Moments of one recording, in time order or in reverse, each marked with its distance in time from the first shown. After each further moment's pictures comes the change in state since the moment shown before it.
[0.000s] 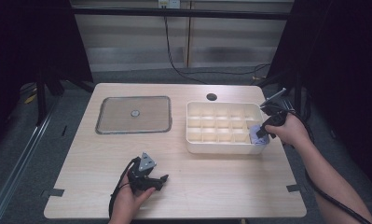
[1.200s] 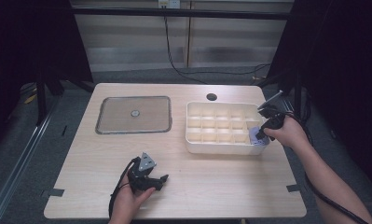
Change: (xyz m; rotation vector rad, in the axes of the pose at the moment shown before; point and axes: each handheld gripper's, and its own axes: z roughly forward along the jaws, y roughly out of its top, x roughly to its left) left arm 0.000 0.000 0.000 0.000 -0.001 0.000; right arm 0.009 -0.003 0.004 0.009 -0.042 -0.046
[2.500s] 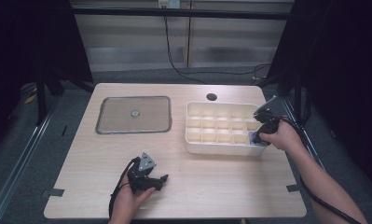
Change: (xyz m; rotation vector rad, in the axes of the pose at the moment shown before) left arm 0.000 0.000 0.000 0.000 0.000 0.000; right arm 0.007 -0.002 0.022 0.059 -0.013 0.021
